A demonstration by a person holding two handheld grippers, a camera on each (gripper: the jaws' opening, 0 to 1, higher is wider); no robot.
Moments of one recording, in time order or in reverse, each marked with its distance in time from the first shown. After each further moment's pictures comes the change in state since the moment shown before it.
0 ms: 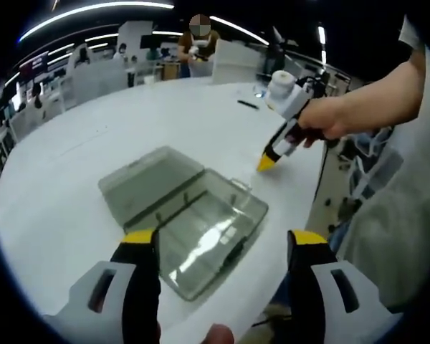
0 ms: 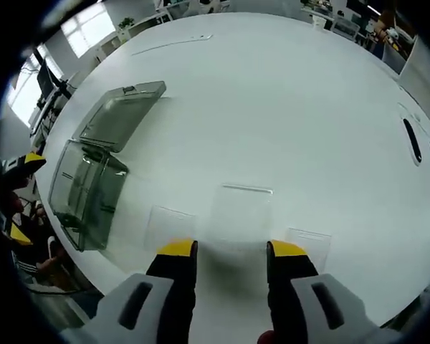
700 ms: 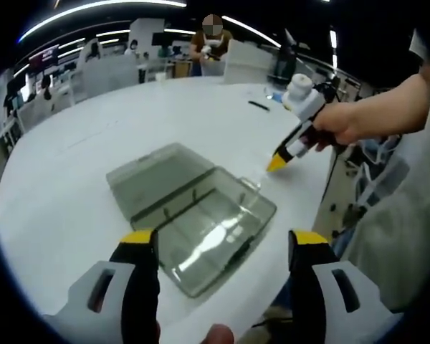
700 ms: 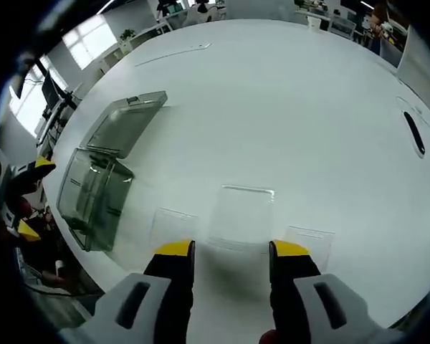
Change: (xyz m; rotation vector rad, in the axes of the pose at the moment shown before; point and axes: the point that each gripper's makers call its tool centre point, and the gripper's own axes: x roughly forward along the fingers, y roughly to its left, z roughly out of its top) left arm -0.001 0.009 -0.003 -0.049 -0.002 0.051; right arm -0.003 0.003 0.000 0.039 -0.052 0.058
